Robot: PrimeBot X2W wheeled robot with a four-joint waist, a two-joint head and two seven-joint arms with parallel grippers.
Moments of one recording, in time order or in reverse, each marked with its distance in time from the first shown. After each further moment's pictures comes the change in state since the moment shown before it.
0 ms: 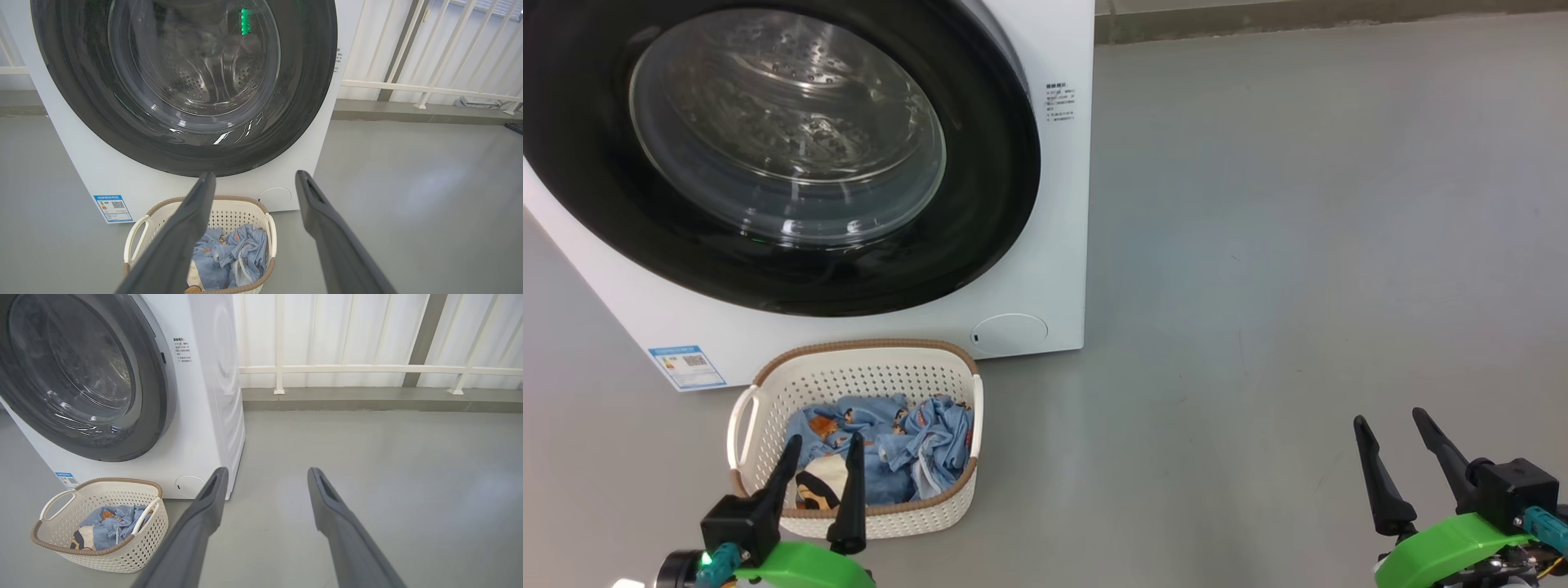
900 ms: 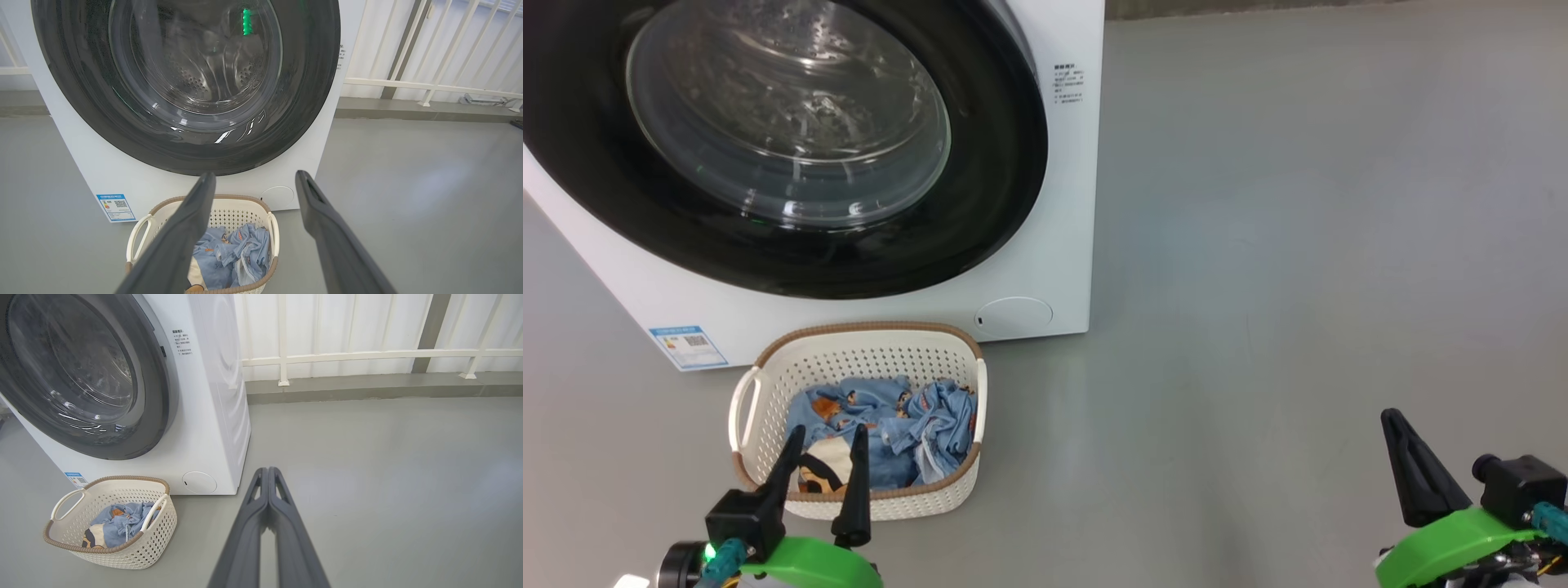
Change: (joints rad) left arm 0.000 0.000 -0.013 -0.028 0.006 0.017 0.000; right arm -0.002 -0.015 0.019 0.006 0.054 0.000 0.002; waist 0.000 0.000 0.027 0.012
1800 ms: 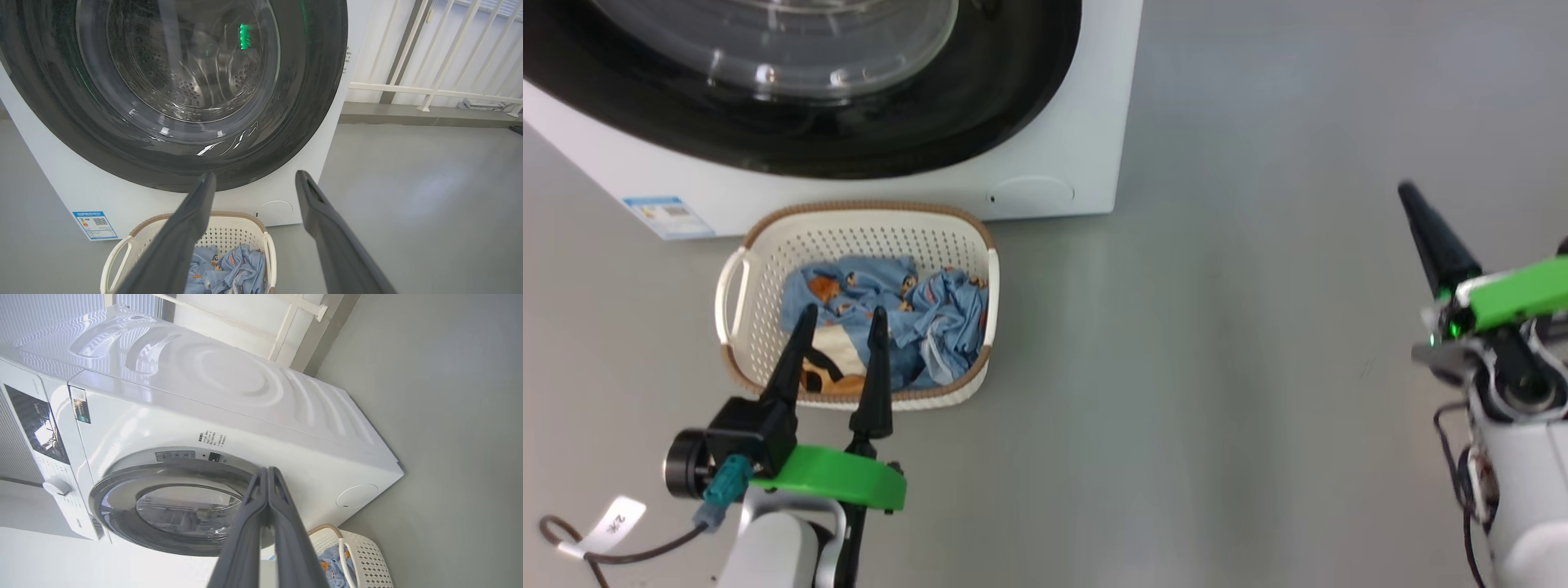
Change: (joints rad) left arm -0.139 0.000 -0.076 -0.140 -0.023 0.053 -0.003; right arm -0.494 -0.027 -0.052 0.174 1.156 0.000 0.472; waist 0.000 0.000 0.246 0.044
